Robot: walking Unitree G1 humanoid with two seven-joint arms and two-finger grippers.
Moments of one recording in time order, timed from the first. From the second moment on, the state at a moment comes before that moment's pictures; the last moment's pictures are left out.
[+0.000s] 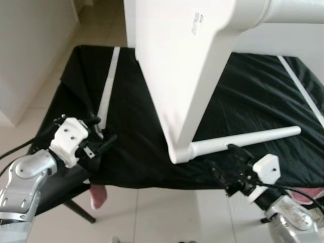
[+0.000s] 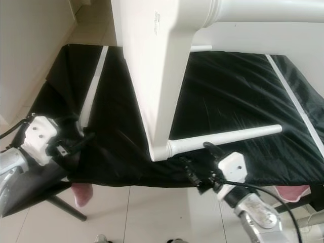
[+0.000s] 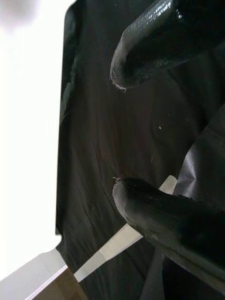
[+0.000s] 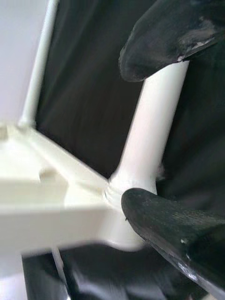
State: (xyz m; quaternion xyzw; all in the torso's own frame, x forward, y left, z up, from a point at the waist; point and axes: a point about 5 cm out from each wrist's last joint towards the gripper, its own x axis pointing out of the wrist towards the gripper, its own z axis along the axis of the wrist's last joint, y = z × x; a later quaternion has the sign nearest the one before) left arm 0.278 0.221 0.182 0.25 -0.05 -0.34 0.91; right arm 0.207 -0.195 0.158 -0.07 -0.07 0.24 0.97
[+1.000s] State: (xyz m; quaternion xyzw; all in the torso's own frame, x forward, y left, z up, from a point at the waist) left arm 0.284 0.225 0.185 0.22 -0.09 -0.31 0.92; right arm 0.253 -0.172 0.146 0.04 -0.05 0.09 0.99
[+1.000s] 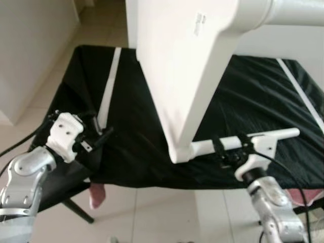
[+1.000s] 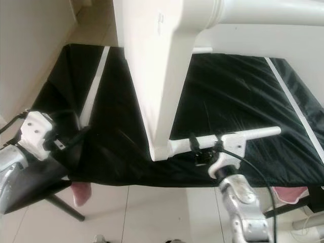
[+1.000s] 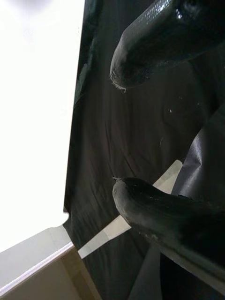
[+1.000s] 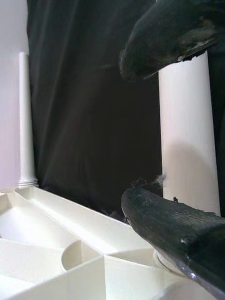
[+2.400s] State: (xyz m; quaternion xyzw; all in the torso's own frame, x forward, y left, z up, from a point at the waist) left arm 0.285 0.232 0.195 0.23 -0.10 -0.28 0.93; right arm 0.248 -0.074 0.137 0.08 -0.02 0.34 0.94
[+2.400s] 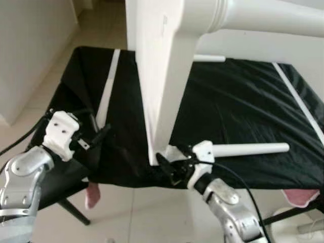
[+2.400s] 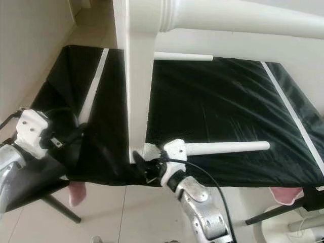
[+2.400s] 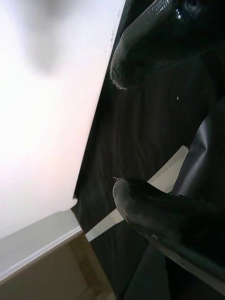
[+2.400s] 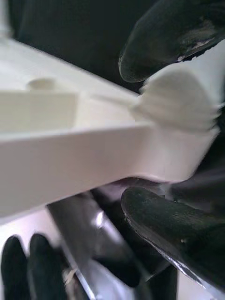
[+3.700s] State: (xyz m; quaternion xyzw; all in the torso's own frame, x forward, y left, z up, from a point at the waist) left arm 0.211 0.135 0.171 0.10 -0.02 -0.51 0.86; right arm 0.283 -0.119 0.149 0.00 -0.04 0.34 0.94
